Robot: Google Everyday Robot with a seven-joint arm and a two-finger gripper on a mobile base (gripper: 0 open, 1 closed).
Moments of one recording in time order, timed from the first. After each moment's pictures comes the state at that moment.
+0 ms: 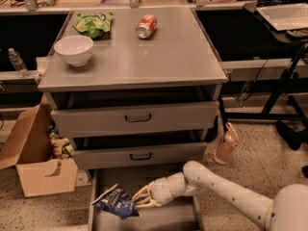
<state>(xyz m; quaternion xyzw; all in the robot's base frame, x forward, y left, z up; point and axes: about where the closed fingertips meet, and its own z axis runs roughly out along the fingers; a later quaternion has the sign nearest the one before) 0.445 0.054 0.389 -0.66 0.45 0.44 0.40</state>
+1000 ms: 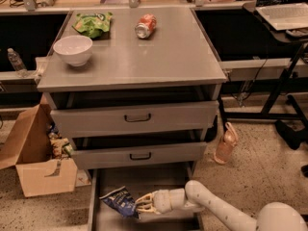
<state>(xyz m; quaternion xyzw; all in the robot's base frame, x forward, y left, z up) 0.469 0.051 0.276 -0.60 0.50 0.42 0.47</state>
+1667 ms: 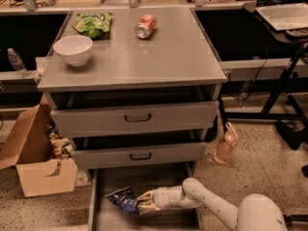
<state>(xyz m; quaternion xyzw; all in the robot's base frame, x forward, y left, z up) 0.498 0.047 0.221 -0.59 0.55 0.42 0.43</state>
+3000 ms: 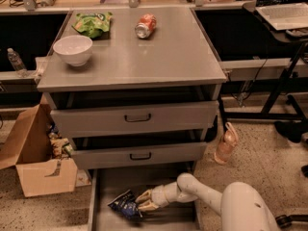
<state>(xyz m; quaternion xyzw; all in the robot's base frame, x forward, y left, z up) 0.512 0.050 0.181 -0.60 0.59 0.41 0.35</state>
